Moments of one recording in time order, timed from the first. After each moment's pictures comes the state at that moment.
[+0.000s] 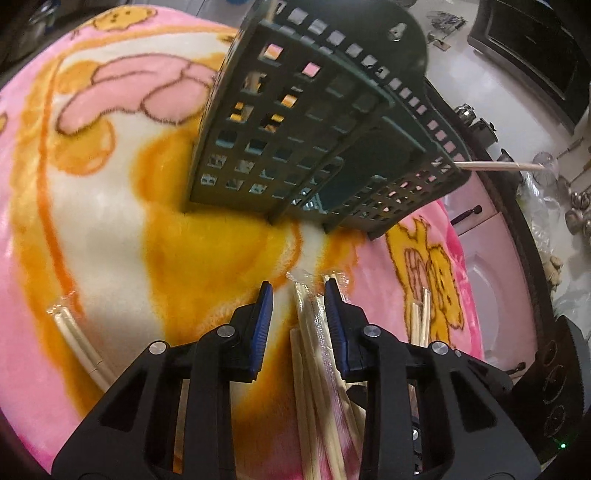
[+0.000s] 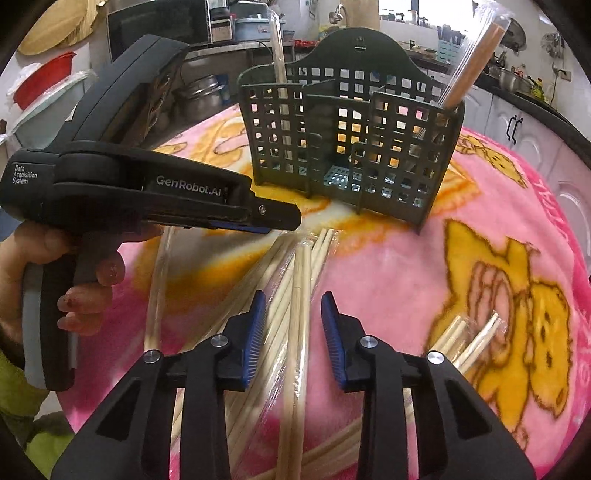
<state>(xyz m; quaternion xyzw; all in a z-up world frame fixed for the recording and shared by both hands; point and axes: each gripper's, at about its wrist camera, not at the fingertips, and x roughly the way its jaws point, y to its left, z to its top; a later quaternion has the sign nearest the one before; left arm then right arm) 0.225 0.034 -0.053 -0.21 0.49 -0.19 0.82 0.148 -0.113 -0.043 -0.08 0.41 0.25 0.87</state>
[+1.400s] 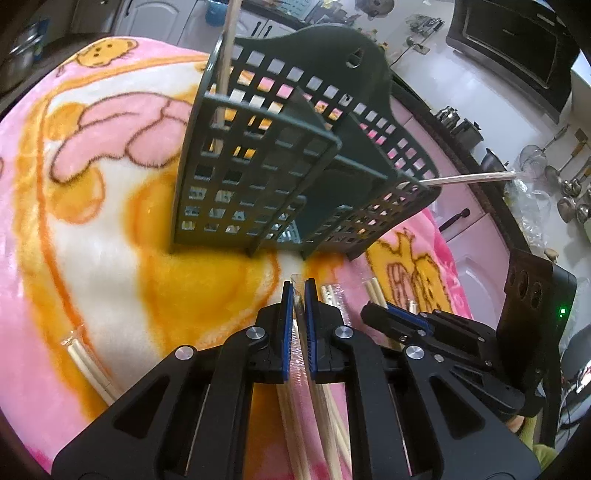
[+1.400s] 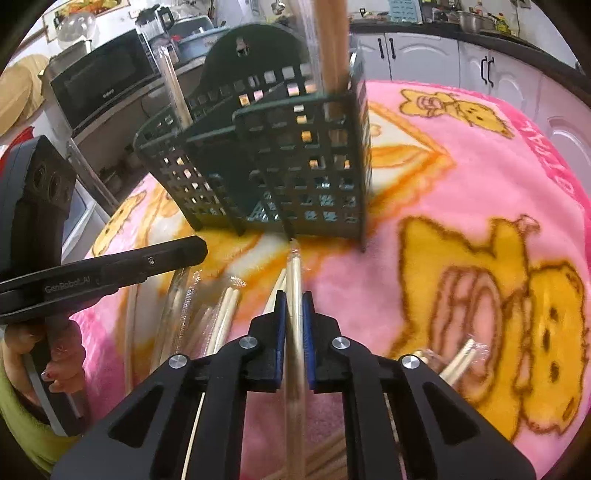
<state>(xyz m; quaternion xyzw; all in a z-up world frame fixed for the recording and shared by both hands) 0.226 0.031 -0.027 -0.18 0.45 -0.21 0.85 0.207 -0.174 -0.030 0.03 0.43 0.24 0.87</state>
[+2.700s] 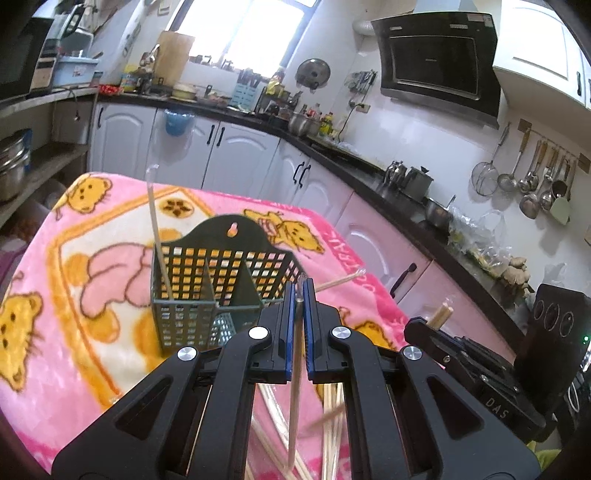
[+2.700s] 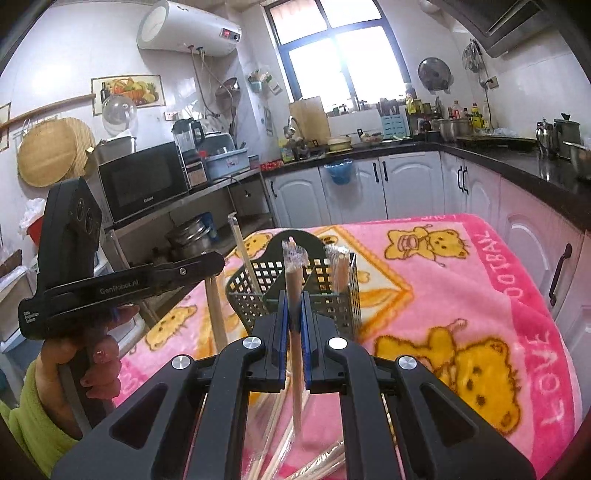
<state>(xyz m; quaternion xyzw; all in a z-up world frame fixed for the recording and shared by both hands) 0.171 0.009 0.103 -0.13 0.27 -0.23 0.92 0.121 -0.213 0.092 0.08 0.21 0.23 0.95</state>
